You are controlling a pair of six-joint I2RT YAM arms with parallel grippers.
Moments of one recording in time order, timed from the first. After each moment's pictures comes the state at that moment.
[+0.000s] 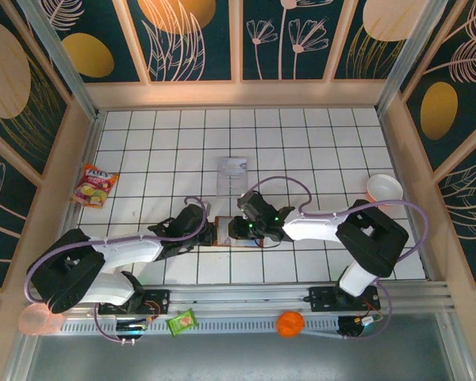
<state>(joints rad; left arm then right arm) -0.81 1.34 0.42 0.04 0.02 -0.73 0.96 1.62 0.75 -0.03 -0.18 0.86</state>
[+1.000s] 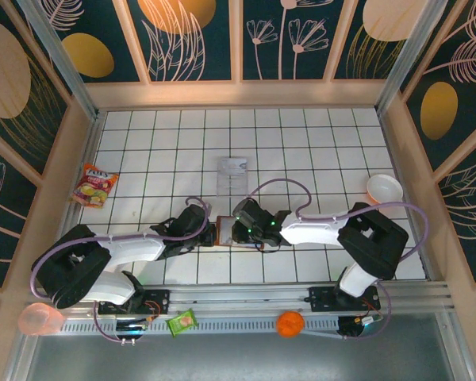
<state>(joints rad) -0.80 1.37 0.42 0.07 0.02 -0.73 1.03 1.60 0.77 -0.16 0.03 0.92</state>
